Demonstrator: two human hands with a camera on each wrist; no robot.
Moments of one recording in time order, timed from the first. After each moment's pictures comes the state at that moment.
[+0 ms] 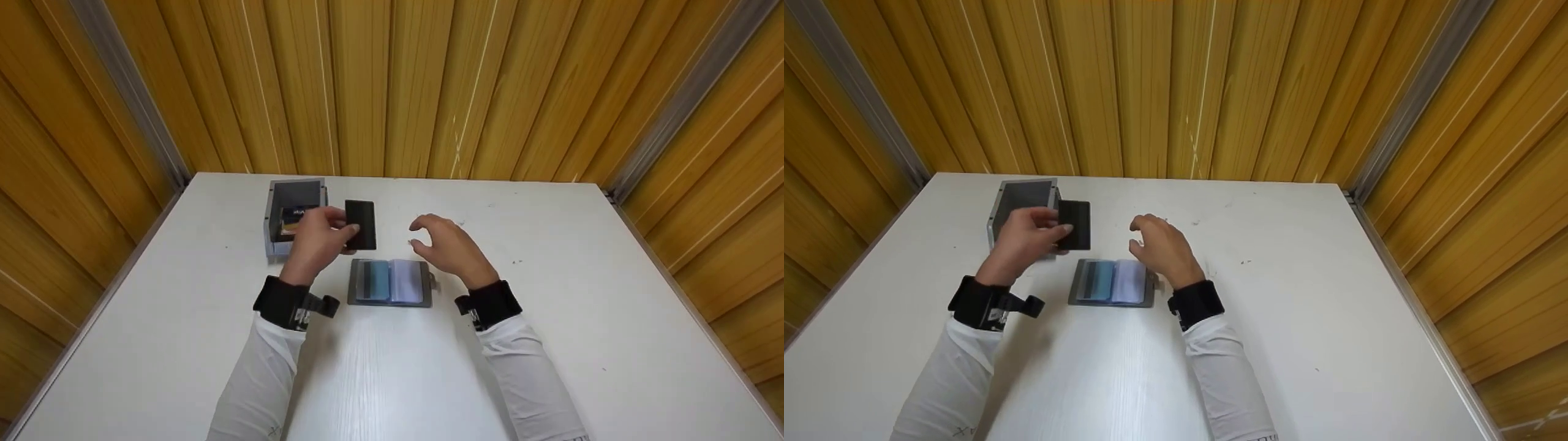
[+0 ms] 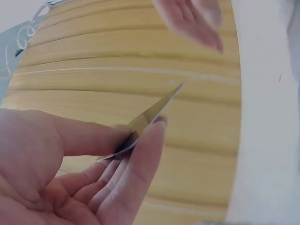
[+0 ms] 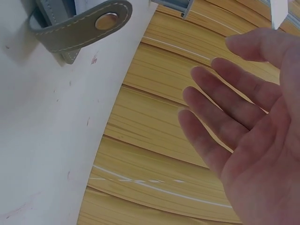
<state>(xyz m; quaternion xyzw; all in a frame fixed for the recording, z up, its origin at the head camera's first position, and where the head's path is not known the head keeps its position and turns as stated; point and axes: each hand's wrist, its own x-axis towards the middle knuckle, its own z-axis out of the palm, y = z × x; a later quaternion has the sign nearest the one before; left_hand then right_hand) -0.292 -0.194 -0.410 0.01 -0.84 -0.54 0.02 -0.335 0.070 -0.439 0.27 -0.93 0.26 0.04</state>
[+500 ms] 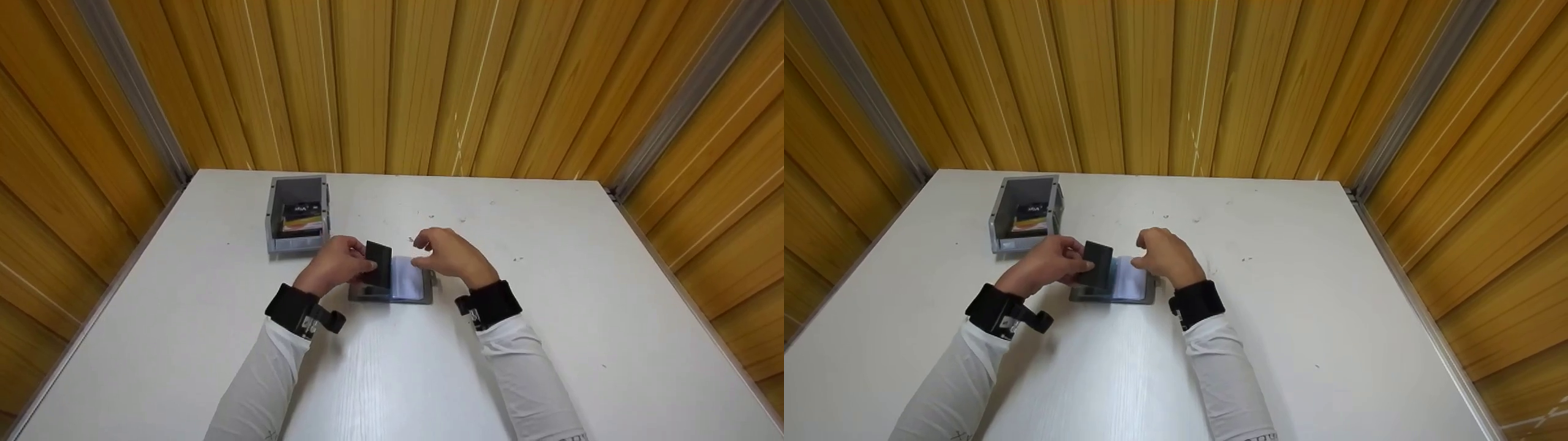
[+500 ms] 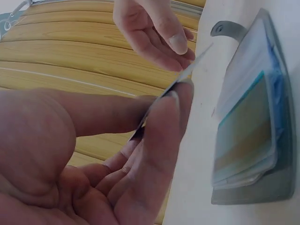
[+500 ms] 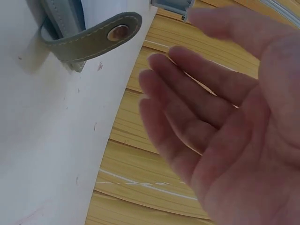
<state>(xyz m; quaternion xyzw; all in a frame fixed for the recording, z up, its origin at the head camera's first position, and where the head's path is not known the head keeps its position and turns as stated) -0.290 -0.181 -0.451 0.00 -0.85 -0.51 -0.13 -0.334 0.073 -0.443 0.23 -0.94 0.25 -0.10</state>
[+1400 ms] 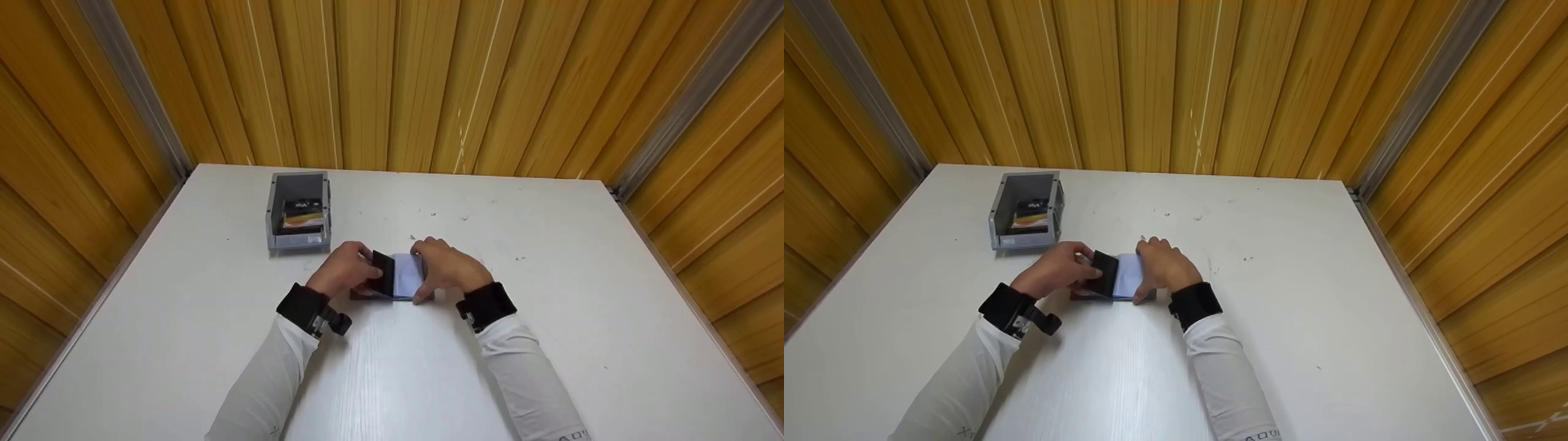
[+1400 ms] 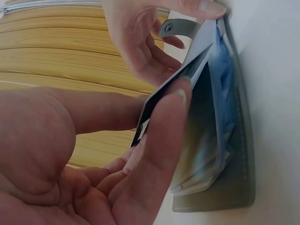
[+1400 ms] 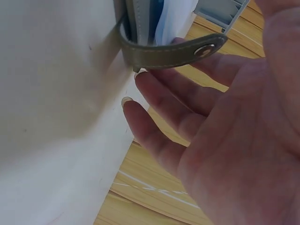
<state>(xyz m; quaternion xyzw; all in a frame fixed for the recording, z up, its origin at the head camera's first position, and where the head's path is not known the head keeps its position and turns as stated) -0.298 -0.168 -0.474 0.02 -0.85 -0.50 -0.15 -0.333 0.065 -0.470 0.23 -0.95 0.17 -0.15</state>
